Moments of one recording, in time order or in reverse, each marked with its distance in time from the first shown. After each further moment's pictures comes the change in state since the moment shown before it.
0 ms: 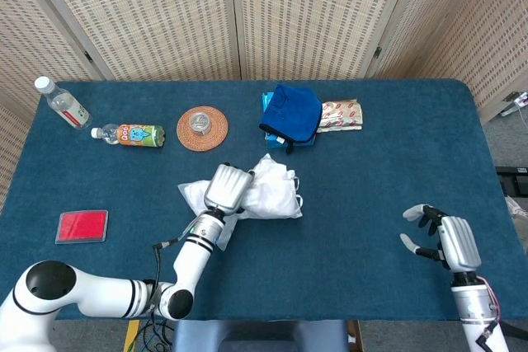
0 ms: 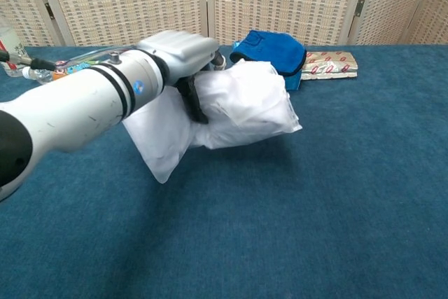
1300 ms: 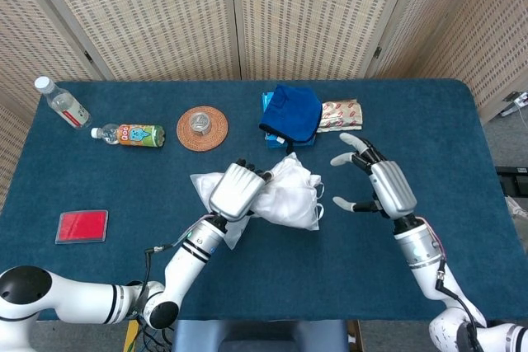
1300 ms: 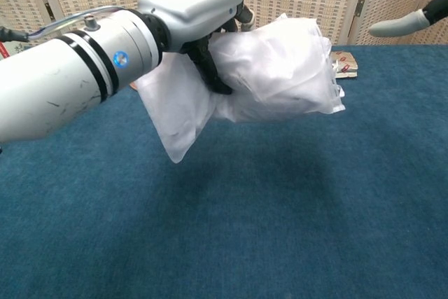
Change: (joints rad) left arm 0.085 0.071 -0.038 -0.119 0.327 -0.017 -0.038; right arm 0.322 0.043 0.194 -0.236 0.079 -0.241 -0.138
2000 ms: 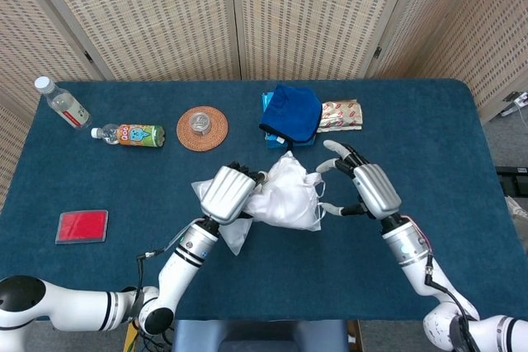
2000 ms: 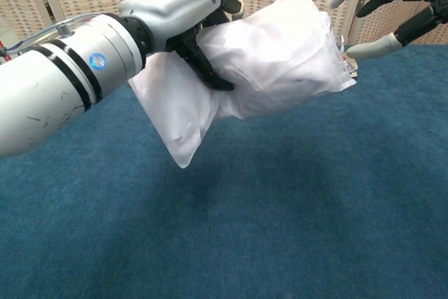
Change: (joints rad) left arm 0.086 -0.020 -0.005 0.005 0.108 0.036 -0.179; right arm 0.059 -0.015 -0.038 0.023 0.020 -0.052 0.005
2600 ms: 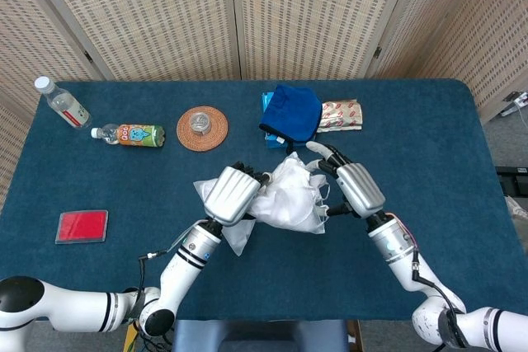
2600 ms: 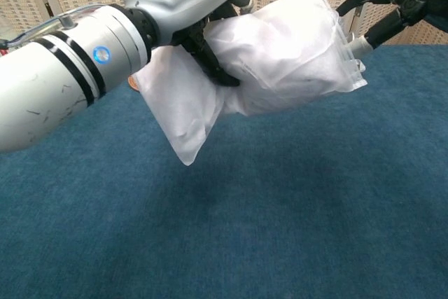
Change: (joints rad) left arm 0.001 0.003 -0.031 -0.034 0.009 -0.022 0.058; right arm 0.059 -0.039 0.003 0.006 0.016 -0.032 -0.013
